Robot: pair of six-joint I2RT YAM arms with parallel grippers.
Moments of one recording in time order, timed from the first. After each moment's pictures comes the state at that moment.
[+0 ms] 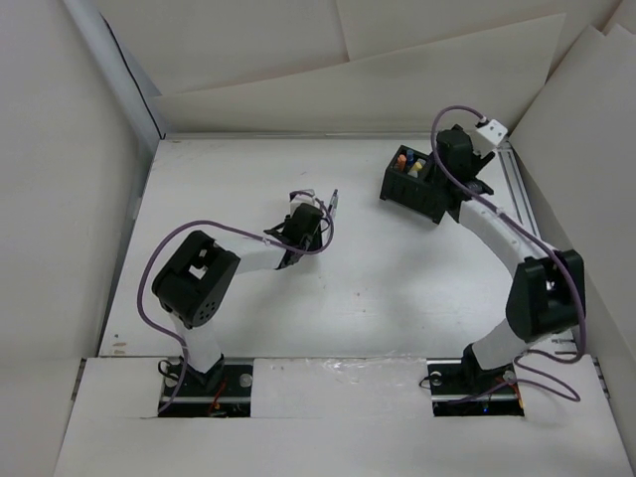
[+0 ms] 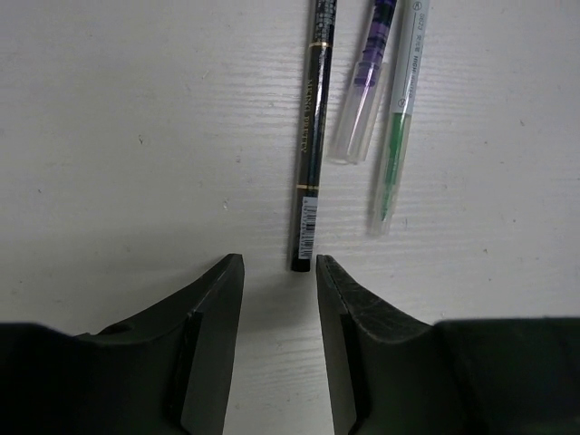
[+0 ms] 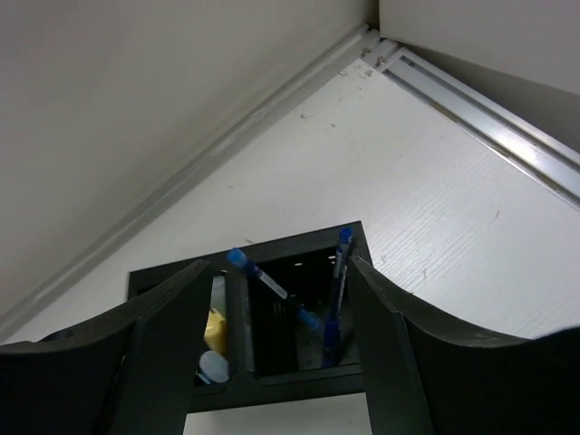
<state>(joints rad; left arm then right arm) -0.67 1.77 0.93 0.06 -0.31 -0.56 0.25 1.61 1.25 0.02 0.80 0.54</state>
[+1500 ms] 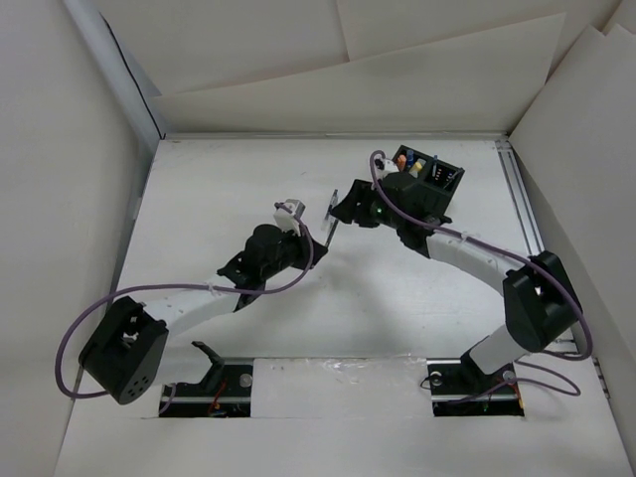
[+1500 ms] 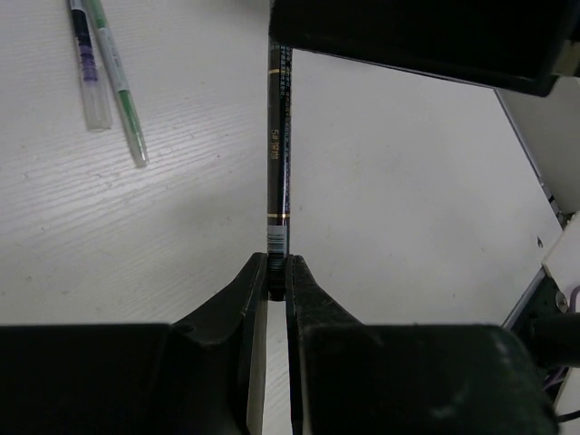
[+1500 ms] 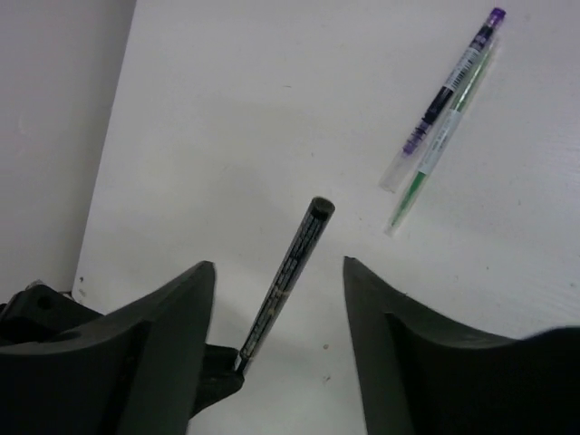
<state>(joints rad) -0.67 1.25 0.55 0.36 0.12 -0.53 0.57 1.54 1.02 0.10 -0.17 0.66</state>
